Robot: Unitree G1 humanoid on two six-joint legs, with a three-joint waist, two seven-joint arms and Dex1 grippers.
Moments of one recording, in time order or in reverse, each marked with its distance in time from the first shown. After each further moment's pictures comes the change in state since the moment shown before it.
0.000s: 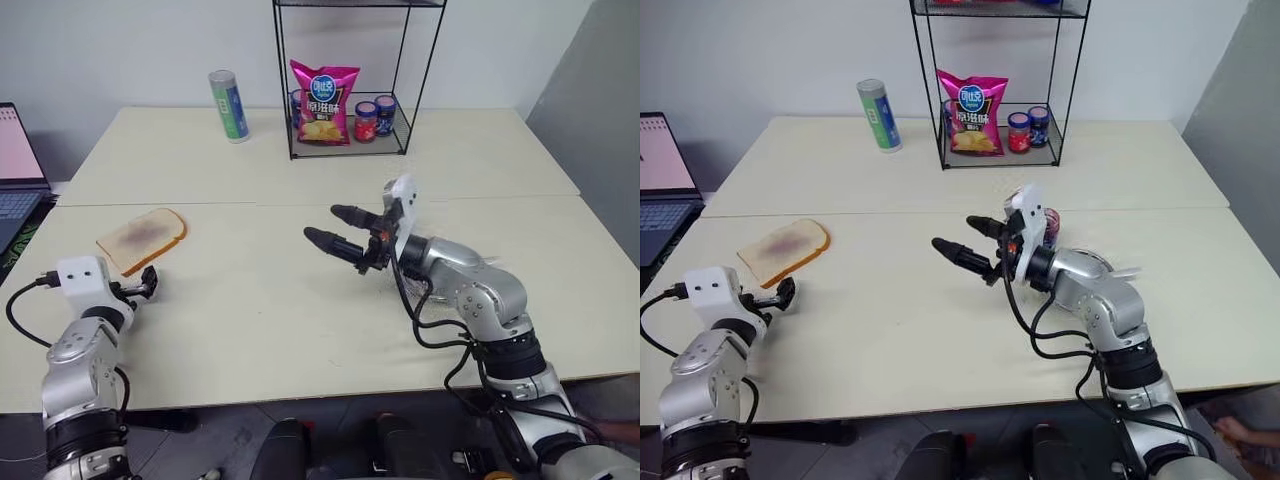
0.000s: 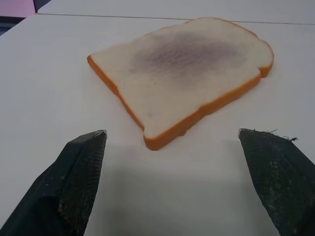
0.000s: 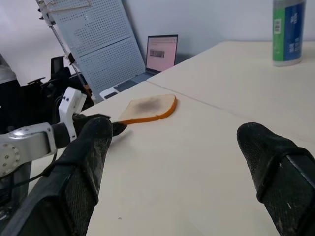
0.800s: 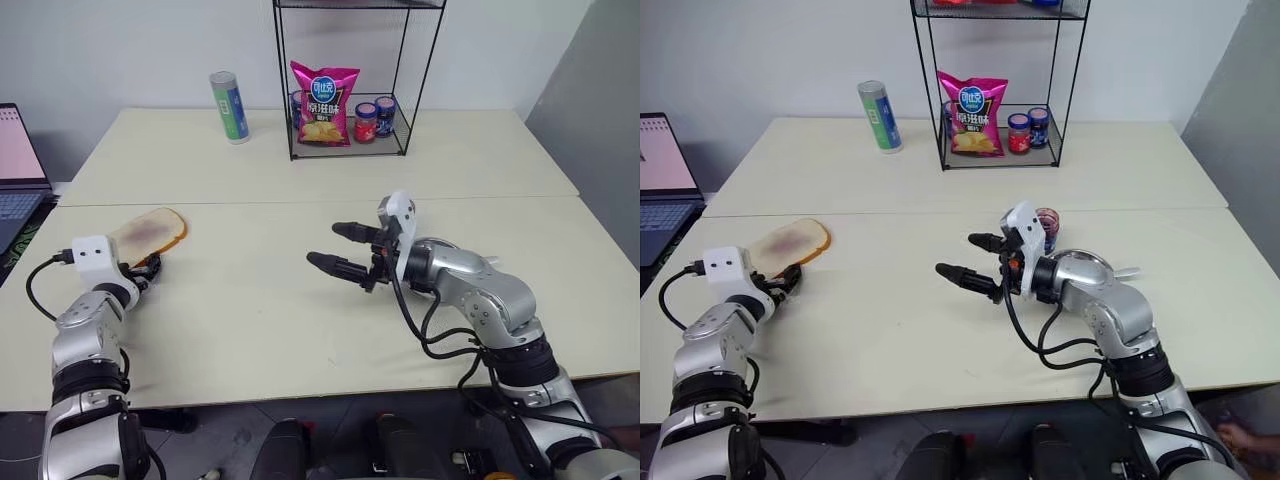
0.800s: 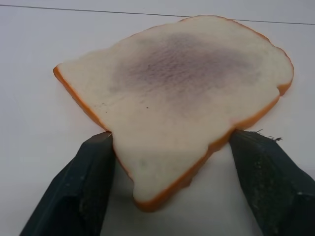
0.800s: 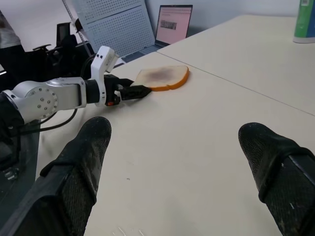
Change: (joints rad) left arm -0.267 0.087 -0.081 0.485 0.043 -0.180 -0.080; right arm 0.027 -0.086 0.037 -0.055 -0.046 0.044 0.068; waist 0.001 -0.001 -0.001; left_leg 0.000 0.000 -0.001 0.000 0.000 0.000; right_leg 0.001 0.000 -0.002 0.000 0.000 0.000
